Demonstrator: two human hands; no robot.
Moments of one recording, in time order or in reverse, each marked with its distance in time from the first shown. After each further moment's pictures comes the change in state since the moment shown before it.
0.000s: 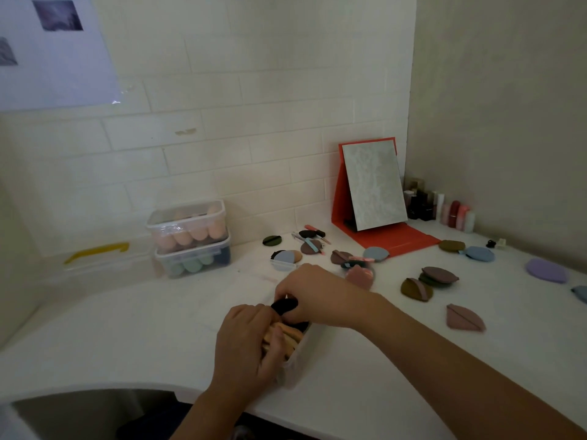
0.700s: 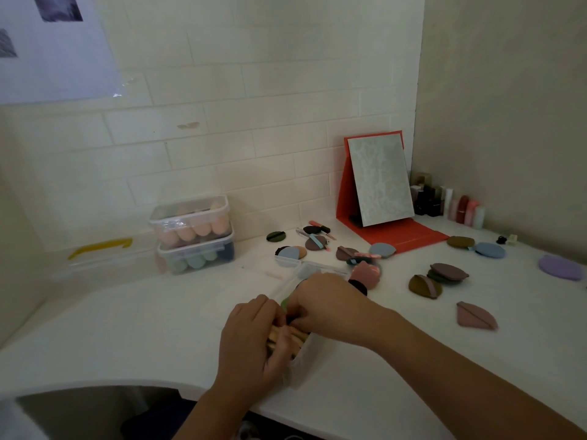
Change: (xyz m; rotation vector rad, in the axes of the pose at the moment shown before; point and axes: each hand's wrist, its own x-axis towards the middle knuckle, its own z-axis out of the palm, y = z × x) left_hand 0.001 0.000 -0.001 -0.037 -0.009 -0.006; right_hand -0.005 0.001 0.014 -0.151 -0.044 0.020
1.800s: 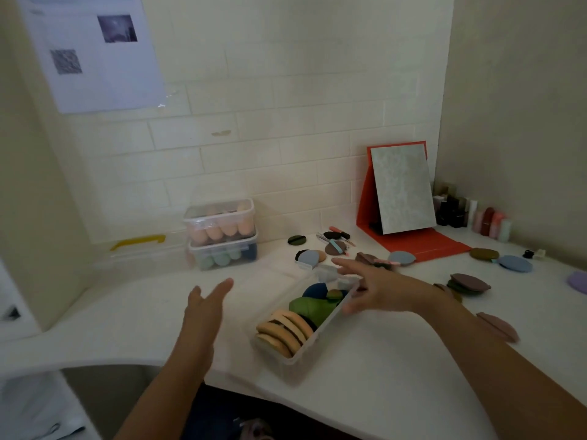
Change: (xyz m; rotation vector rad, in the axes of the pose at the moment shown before) left_hand 0.023 -0.028 -0.063 -0.631 0.230 -1.244; right_hand -0.008 0.078 0.011 0.620 -0.086 0.231
